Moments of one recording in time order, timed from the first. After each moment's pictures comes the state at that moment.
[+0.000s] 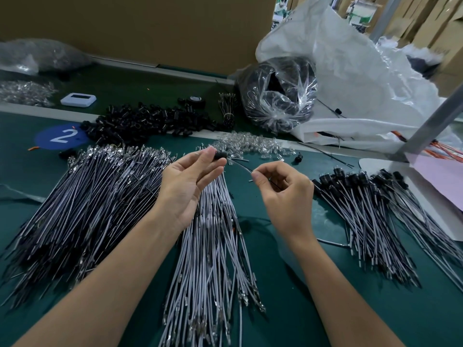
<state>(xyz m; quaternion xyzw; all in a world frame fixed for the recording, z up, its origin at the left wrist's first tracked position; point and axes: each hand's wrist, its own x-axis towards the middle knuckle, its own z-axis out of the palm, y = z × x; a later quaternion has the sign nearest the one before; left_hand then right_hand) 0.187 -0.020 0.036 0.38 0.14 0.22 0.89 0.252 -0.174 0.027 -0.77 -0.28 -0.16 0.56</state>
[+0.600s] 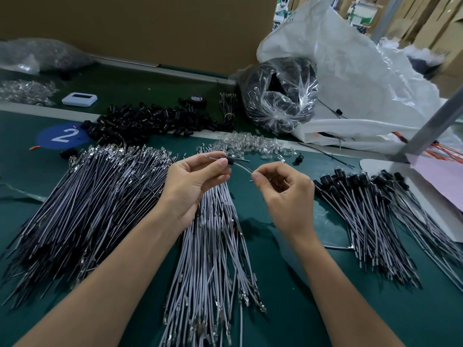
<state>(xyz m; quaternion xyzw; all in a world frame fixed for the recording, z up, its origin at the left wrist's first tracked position) 0.189 -0.020 0.031 0.45 0.11 0.20 0.86 0.254 -0.175 0.027 -0.76 -0.28 -0.14 0.56</state>
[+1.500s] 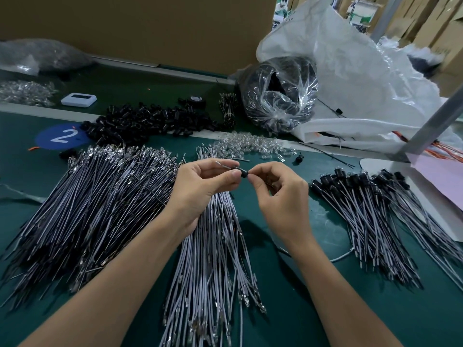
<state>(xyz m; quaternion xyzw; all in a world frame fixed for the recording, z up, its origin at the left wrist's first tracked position) 0.187 -0.032 0.030 0.57 0.09 0.19 0.79 0.250 -0.172 0.026 -0.77 -0.32 -0.16 0.52</state>
